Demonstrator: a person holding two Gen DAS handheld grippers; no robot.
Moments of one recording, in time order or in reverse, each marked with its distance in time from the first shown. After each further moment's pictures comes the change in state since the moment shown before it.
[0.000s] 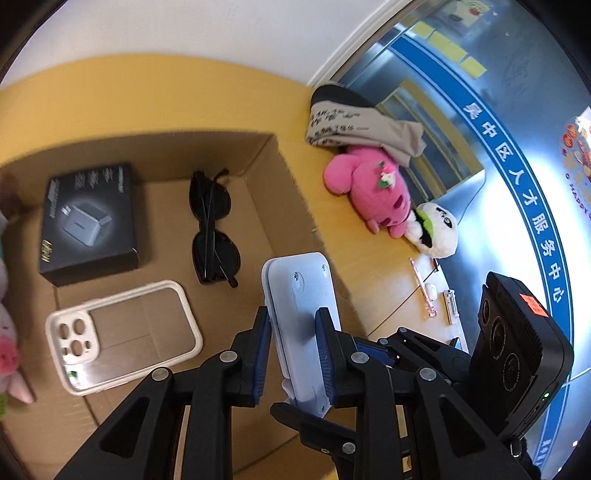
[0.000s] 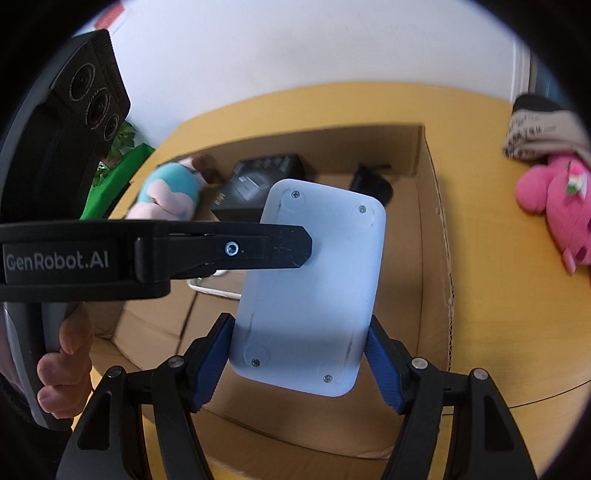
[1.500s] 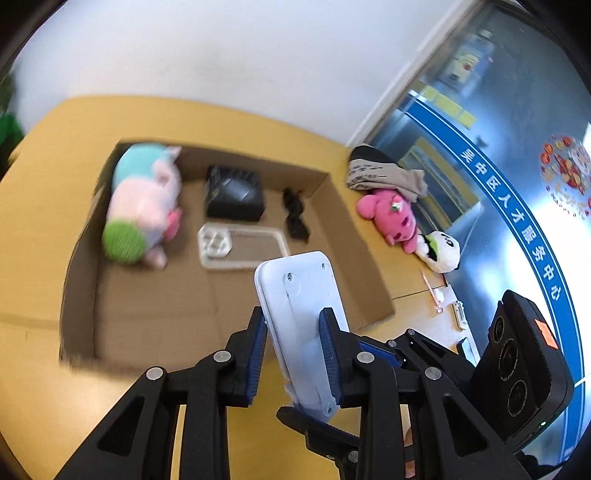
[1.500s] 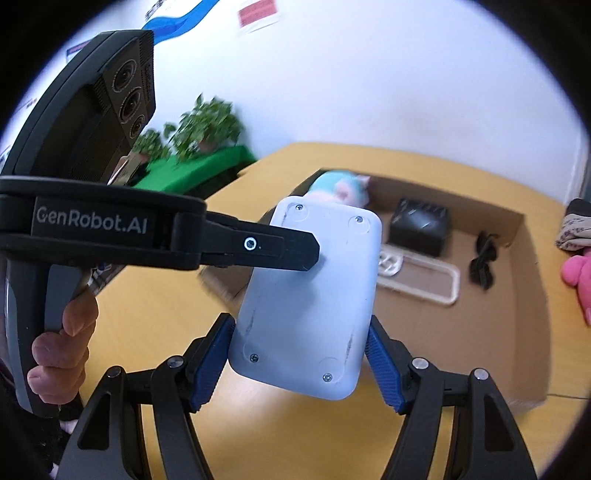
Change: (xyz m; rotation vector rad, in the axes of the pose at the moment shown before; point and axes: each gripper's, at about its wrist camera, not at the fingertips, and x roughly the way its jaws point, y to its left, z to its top) left arm -0.191 0.006 -0.153 -0.018 -0.276 0.149; right arm -0.080 0.190 -0.098 -0.303 -0.247 0.105
